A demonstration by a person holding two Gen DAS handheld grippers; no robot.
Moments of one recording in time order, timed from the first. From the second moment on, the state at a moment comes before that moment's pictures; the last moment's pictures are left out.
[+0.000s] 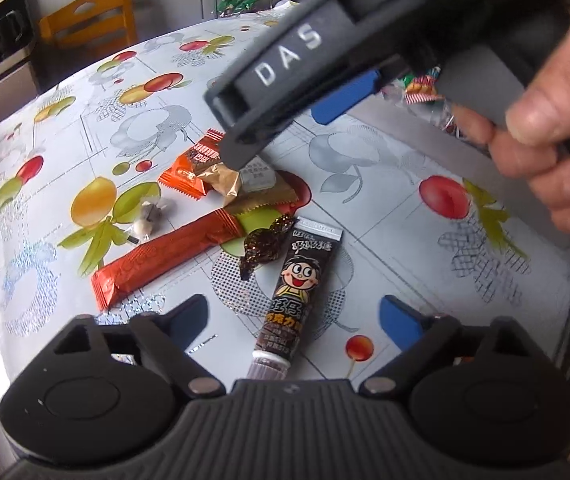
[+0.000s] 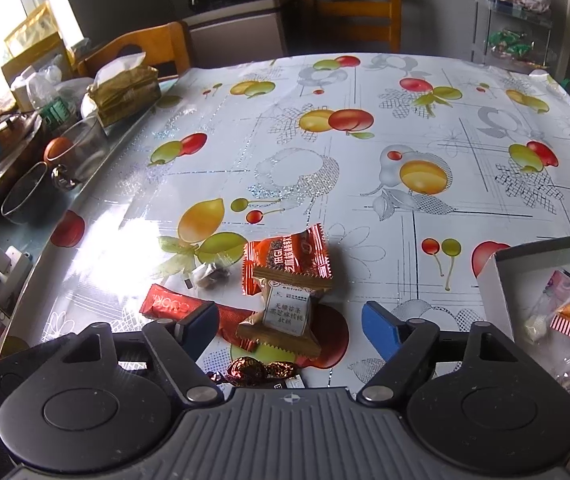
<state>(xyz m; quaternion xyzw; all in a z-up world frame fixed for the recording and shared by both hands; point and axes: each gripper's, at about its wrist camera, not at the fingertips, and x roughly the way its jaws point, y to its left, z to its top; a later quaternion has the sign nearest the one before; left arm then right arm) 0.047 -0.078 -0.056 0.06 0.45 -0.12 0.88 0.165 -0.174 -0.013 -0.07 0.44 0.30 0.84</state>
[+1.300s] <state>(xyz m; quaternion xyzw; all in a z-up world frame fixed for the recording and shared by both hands) 0.039 -0.040 -0.064 0.01 0.46 -0.03 0.89 0.192 -0.144 -0.054 -0.10 0.47 0.29 0.83</state>
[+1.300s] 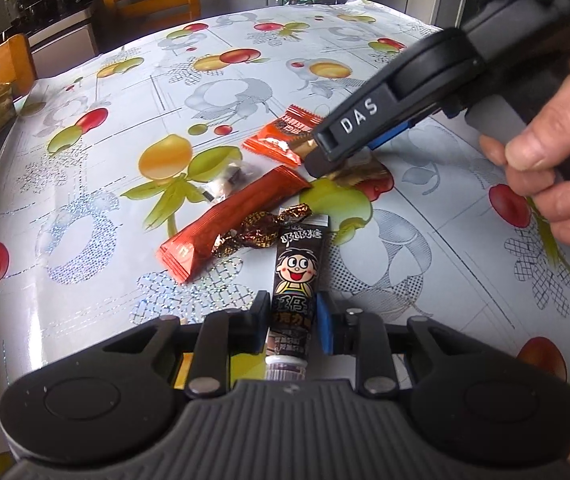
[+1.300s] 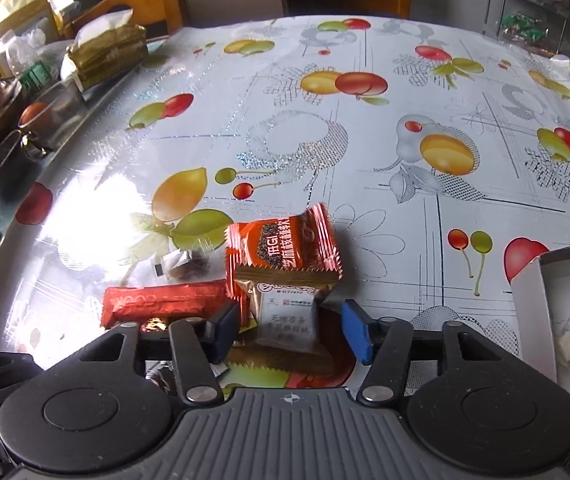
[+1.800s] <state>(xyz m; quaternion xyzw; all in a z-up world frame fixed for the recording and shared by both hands) 0.044 -0.042 -0.062 0.01 0.46 -0.04 0.89 0.177 -0.158 -0.055 -0.12 0.47 0.30 0.82</state>
